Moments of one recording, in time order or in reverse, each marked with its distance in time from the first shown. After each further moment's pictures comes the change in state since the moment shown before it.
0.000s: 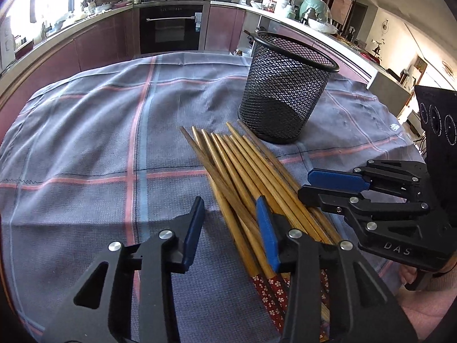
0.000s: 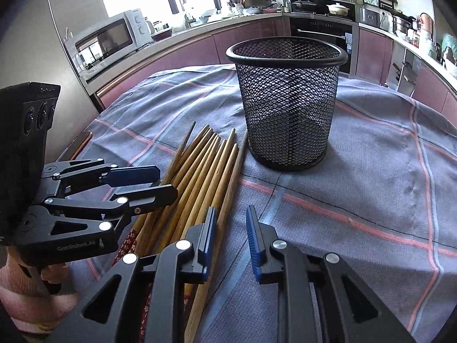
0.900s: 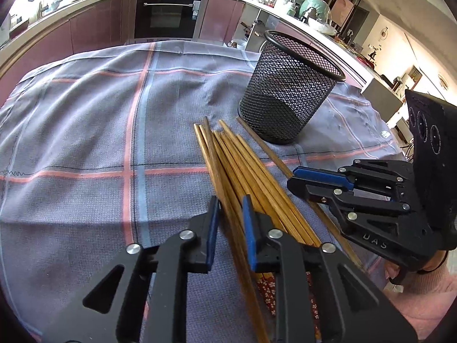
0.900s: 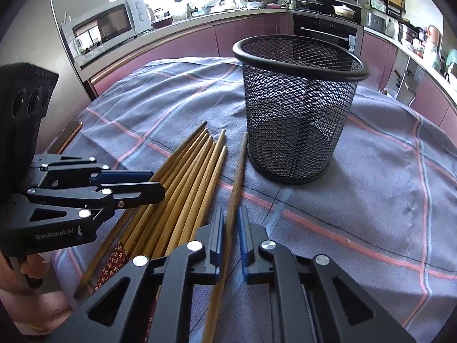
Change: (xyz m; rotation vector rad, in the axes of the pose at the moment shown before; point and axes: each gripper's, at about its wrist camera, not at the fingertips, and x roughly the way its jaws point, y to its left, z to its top) left arm 0.003 0.016 0.006 -0.071 0.045 -0.086; right arm 0.014 0.004 0.015 -0.041 0.043 -0.035
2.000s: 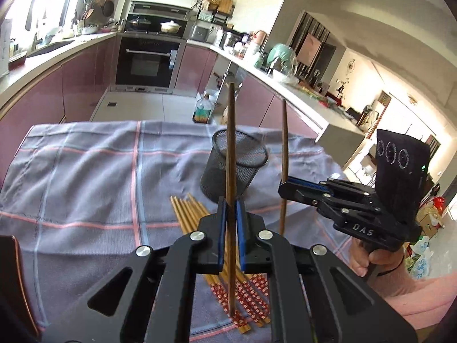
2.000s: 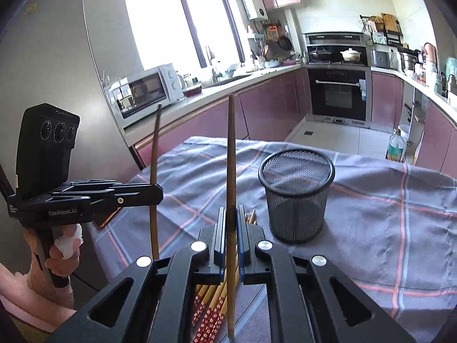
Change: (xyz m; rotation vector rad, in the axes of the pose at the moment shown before) left arm -0.131 -0.024 0.021 0.056 -0.271 -0.144; right arm -0.101 -0.003 0.016 0.007 -0.337 0.161
